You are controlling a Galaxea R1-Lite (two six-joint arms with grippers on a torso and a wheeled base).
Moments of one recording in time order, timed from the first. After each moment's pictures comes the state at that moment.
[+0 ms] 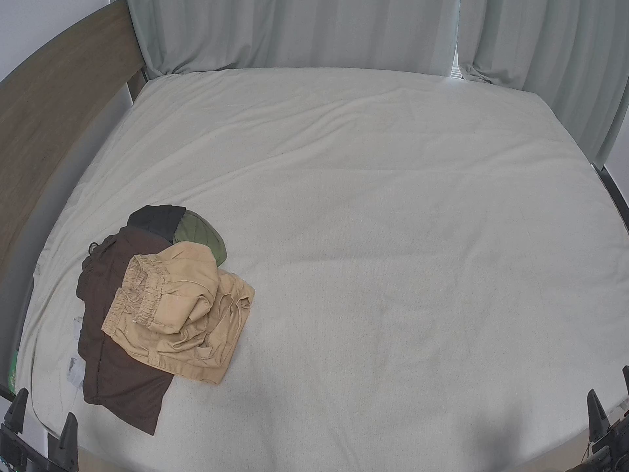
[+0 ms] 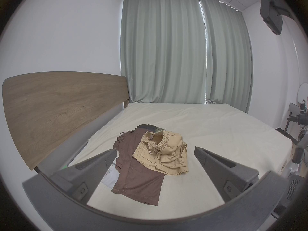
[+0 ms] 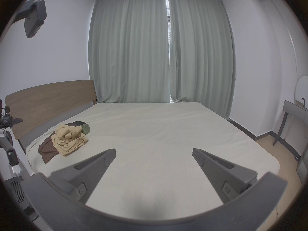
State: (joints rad) left arm 0.00 0.02 -0.02 0.00 0.02 0.00; right arm -0.01 0.02 -0.02 0.00 0.01 0.00
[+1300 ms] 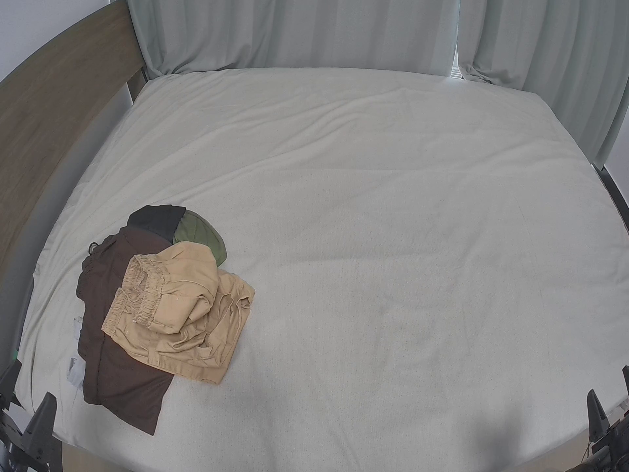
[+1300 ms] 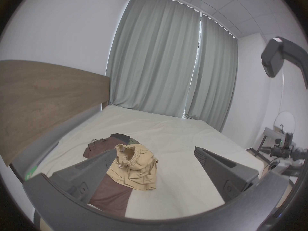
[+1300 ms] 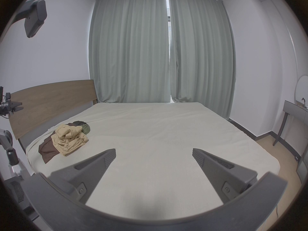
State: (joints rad) left arm -0.06 0.18 -0.17 -0.10 -0.16 -0.17; right arm -0.01 0.02 -0.02 0.00 0.01 0.00
